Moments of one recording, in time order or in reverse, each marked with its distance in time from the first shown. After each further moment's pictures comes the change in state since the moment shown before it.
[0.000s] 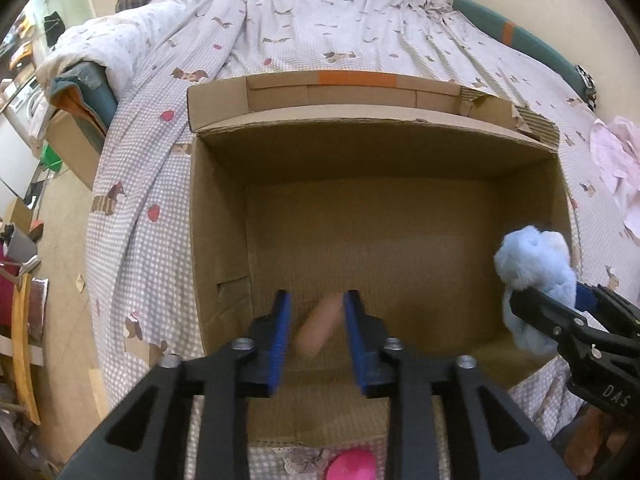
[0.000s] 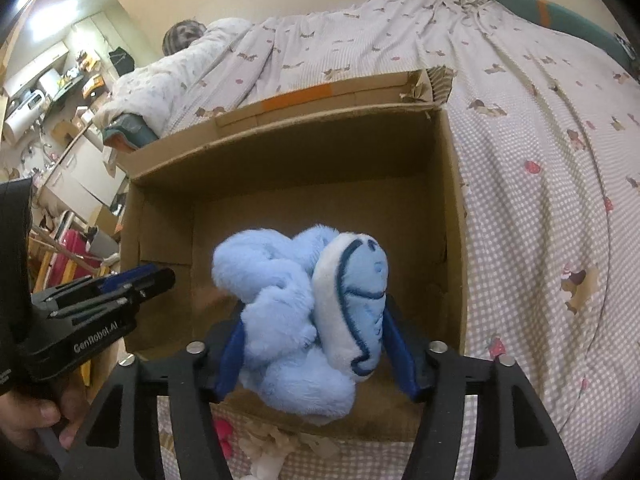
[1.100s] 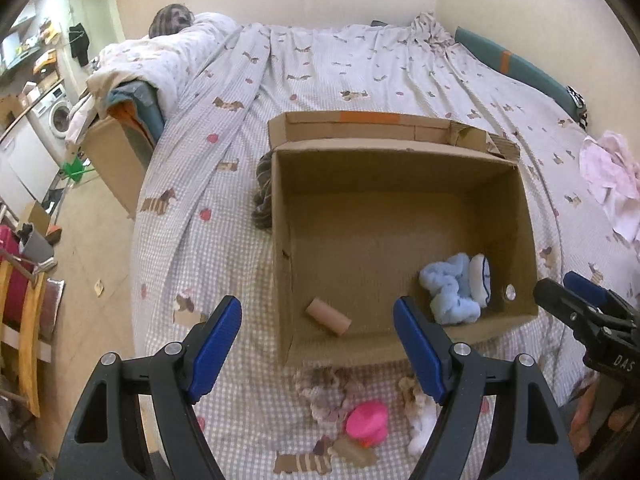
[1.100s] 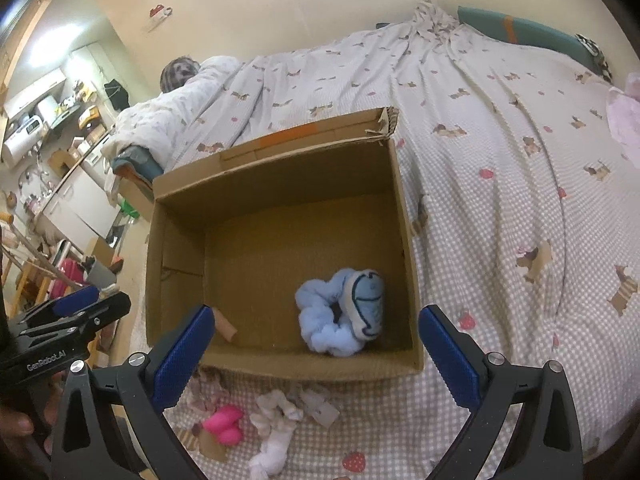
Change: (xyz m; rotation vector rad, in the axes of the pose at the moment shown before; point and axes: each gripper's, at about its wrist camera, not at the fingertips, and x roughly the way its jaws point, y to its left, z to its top) left arm -0.086 0.021 -0.050 -0.023 -0.124 0.044; right arm -0.061 0.003 -0.035 0.039 -0.131 -0.042
